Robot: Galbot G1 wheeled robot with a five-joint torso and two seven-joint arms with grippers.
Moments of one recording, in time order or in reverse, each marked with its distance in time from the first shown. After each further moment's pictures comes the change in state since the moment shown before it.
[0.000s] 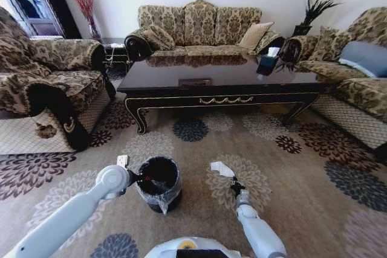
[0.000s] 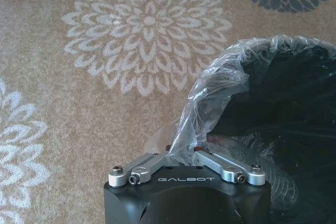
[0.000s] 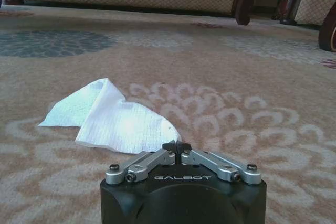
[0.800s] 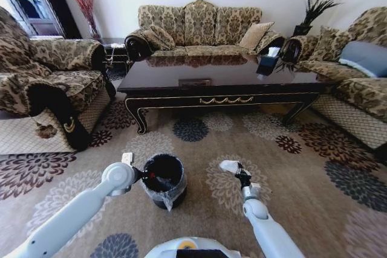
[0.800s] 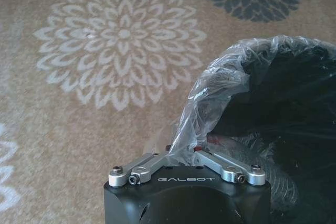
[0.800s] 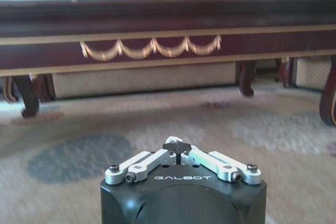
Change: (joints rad) left arm -0.130 -0.063 0.109 0.025 0.001 0.000 -0.017; right arm -0.310 -0.161 0.020 0.767 0.181 -0.127 0.076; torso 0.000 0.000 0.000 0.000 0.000
